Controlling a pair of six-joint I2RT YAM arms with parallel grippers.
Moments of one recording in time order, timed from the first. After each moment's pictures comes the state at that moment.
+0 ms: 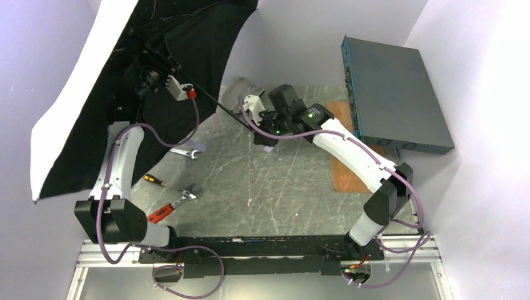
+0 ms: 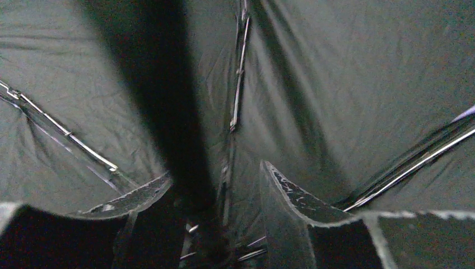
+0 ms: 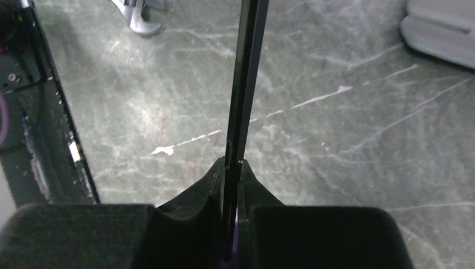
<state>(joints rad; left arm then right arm) 0.05 1.42 1.51 -0.08 0.43 2.09 0.74 1.64 1.66 -0.76 -0.37 -0.37</state>
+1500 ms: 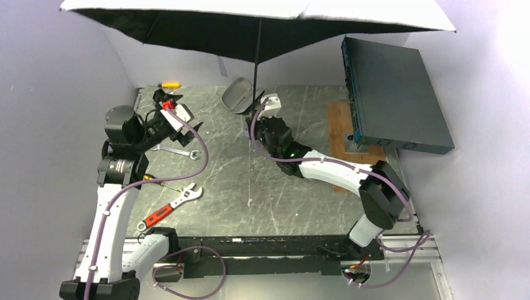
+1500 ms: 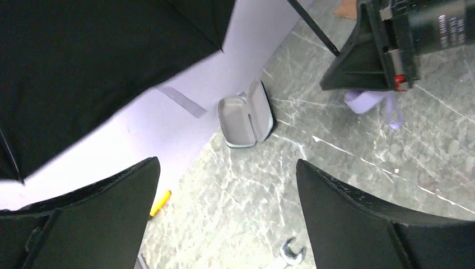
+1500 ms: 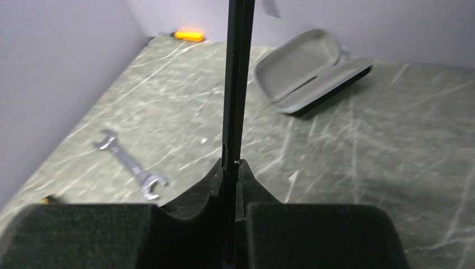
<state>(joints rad) -0.06 0.92 1.16 -0.32 0.67 0.65 0.86 1.59 1.10 0.38 0.35 0.31</state>
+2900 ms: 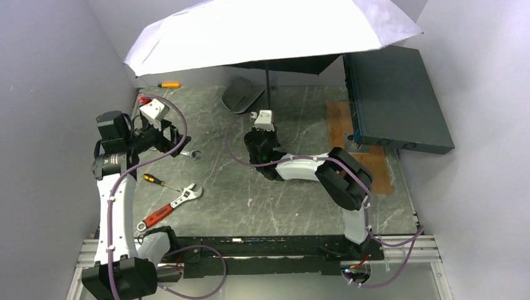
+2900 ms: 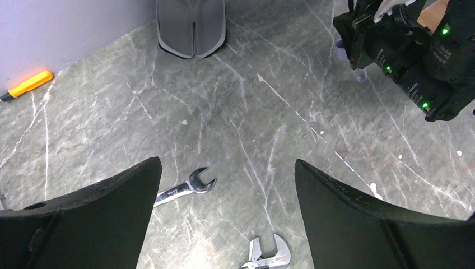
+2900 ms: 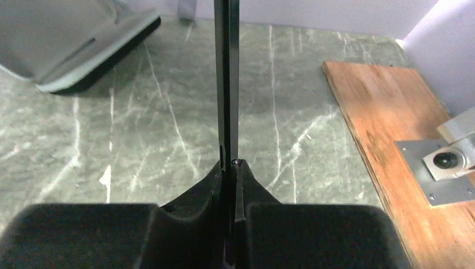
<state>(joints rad) 0.24 0.97 1.05 -0.52 0.84 0.37 0.91 1.94 1.15 0.58 1.14 0.00</state>
